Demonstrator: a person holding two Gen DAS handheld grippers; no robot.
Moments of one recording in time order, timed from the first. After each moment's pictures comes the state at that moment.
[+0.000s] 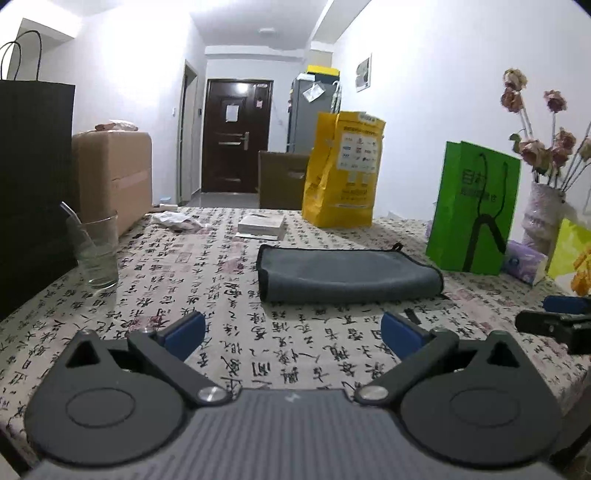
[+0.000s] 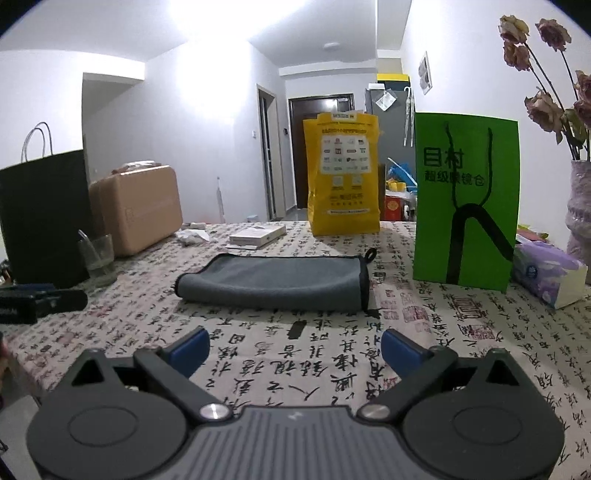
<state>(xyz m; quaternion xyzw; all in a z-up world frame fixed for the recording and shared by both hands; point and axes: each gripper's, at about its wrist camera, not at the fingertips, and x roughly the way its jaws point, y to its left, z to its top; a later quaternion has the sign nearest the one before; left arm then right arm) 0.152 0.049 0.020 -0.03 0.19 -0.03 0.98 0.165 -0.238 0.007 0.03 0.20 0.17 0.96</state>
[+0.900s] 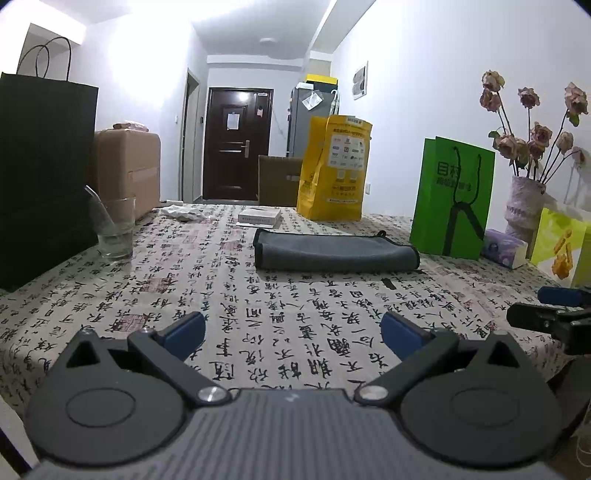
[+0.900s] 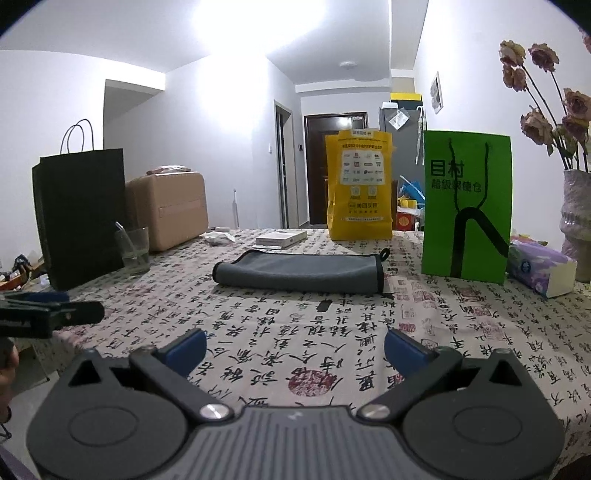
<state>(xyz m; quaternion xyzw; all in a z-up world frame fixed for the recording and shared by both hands) 0.071 0.035 -0.002 -0.03 0.18 -0.02 0.98 0.080 -0.234 -0.007 0.01 0.17 0.19 0.97</state>
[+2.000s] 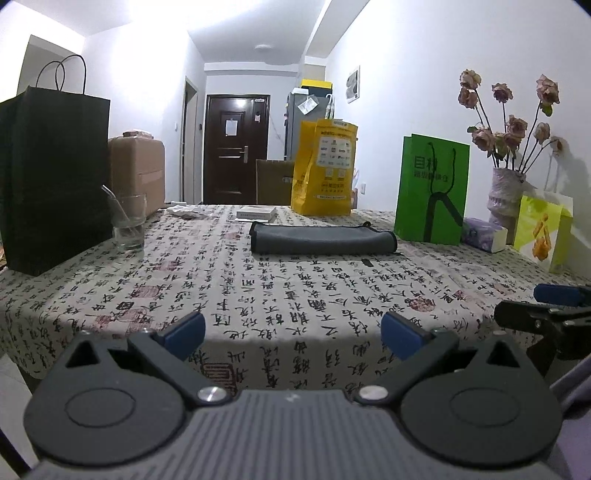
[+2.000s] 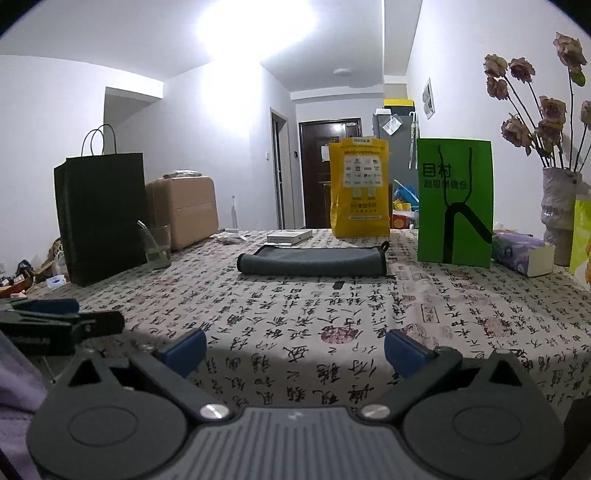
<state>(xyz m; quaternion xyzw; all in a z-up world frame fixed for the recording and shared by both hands) -0.009 0.018 -0.008 -0.02 0.17 -0.02 0.99 -0.008 -0.227 -0.013 0.02 0.16 0.18 0.97</state>
